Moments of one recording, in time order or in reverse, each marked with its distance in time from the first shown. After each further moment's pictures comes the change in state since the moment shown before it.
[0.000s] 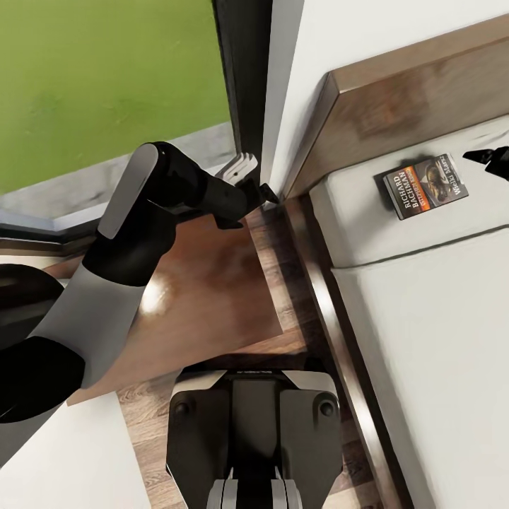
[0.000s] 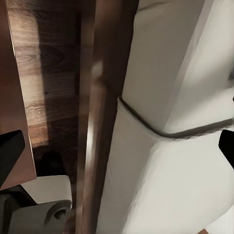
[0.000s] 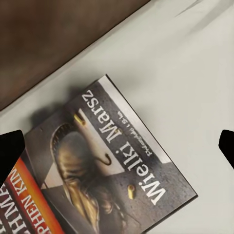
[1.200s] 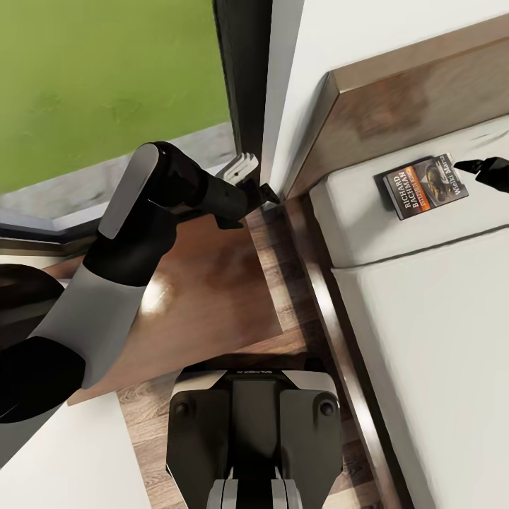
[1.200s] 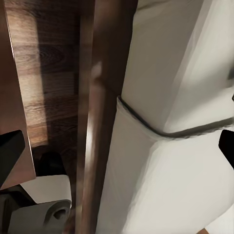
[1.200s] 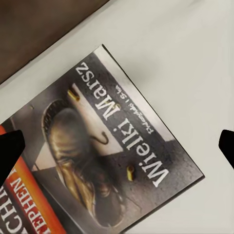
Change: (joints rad) left arm 0.000 -0.002 0.000 0.000 0.000 0.001 0.000; right arm 0.025 0.008 0.002 0.020 0.000 -0.012 0.001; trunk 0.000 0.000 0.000
